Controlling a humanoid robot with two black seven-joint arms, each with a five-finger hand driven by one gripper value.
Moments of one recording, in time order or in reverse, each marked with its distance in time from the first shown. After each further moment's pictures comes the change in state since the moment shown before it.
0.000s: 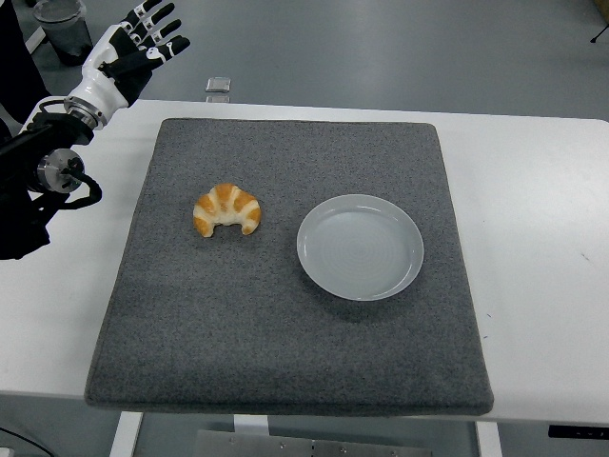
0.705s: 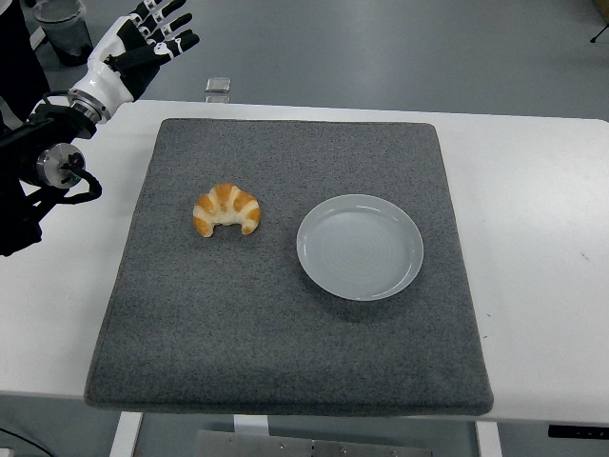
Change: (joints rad) left arm -0.013 0.103 0.038 -0.240 0.032 0.121 -0.001; right arm -0.002 0.000 -0.001 0.000 0.000 0.002 -0.001
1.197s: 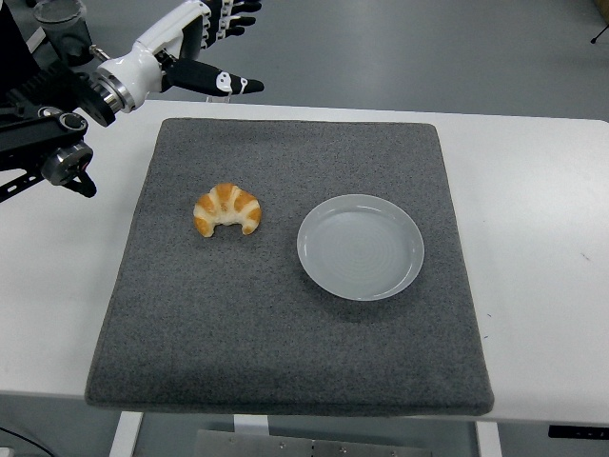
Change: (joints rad) left arm -0.267 0.215 0.413 -0.496 0.428 0.410 0.005; right arm 0.000 0.000 0.000 0.000 0.000 0.004 0.001
